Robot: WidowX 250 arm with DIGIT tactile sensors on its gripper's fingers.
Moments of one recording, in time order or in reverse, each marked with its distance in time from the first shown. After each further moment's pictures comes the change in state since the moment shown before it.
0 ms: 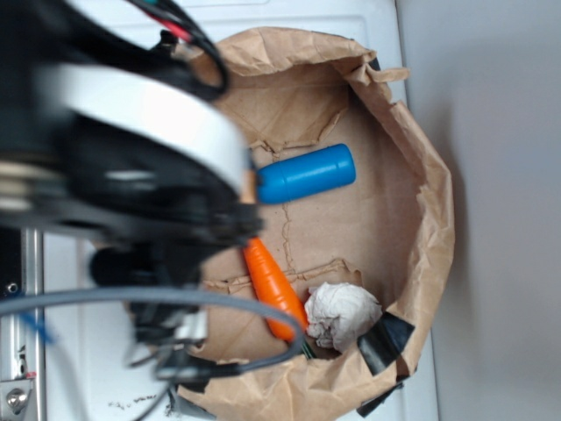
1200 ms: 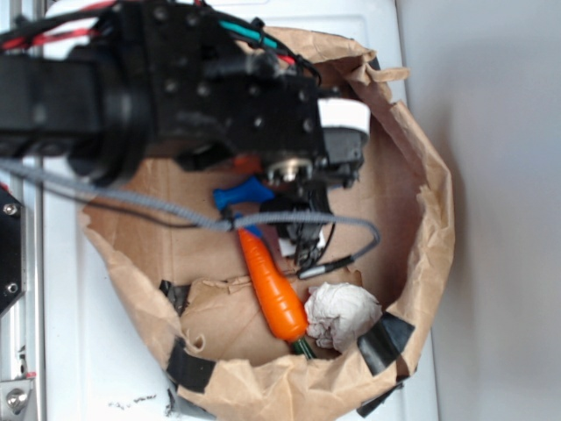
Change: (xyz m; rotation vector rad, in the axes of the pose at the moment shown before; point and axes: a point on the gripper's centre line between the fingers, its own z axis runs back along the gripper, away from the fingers) arm 0.040 0.061 -0.116 0.117 -0.007 0.261
